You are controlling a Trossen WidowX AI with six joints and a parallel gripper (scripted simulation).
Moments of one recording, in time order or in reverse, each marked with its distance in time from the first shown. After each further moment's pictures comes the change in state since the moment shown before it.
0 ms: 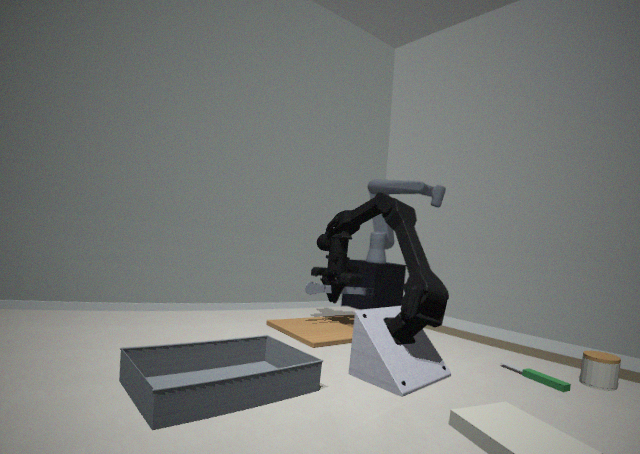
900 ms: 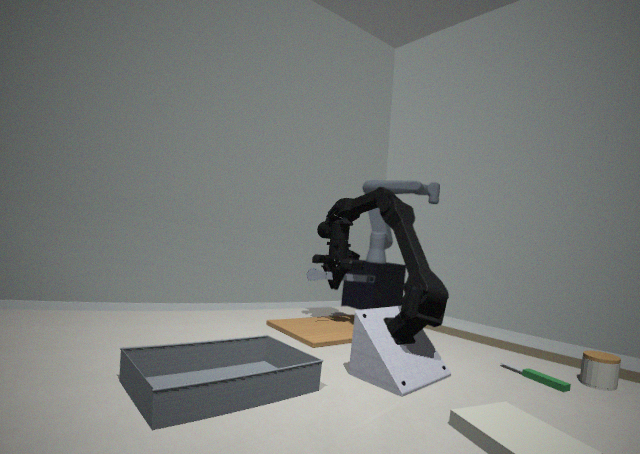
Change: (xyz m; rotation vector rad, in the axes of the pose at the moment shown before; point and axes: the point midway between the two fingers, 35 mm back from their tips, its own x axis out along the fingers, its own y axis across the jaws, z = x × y) arm -0.042 0.000 -0.001 -0.002 0.002 -0.005
